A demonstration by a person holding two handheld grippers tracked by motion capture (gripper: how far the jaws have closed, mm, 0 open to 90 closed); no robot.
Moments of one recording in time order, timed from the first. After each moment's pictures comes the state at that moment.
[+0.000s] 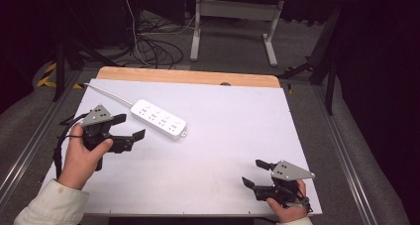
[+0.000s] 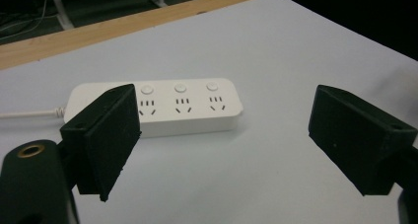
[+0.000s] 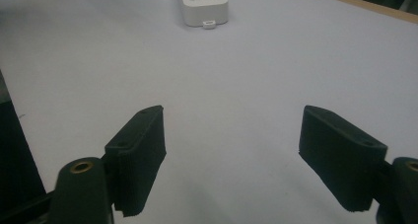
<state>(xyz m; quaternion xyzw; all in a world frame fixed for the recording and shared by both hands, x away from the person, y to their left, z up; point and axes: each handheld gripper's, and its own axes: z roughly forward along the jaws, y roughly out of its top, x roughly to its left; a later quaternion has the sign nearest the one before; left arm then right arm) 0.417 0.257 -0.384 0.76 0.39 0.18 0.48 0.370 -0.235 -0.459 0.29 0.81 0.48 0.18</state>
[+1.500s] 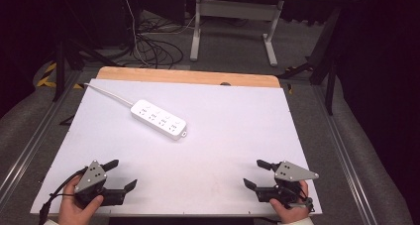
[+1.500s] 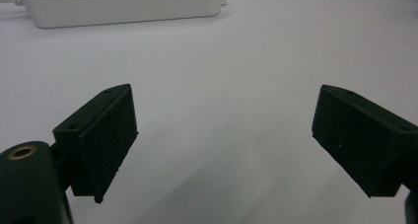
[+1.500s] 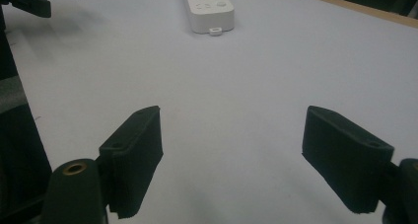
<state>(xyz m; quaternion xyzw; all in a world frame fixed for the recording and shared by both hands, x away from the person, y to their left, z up) 0.335 0.271 -0.488 0.78 0.37 0.21 0.46 0.368 -0.241 -0.457 0.28 0.80 0.50 0.17</state>
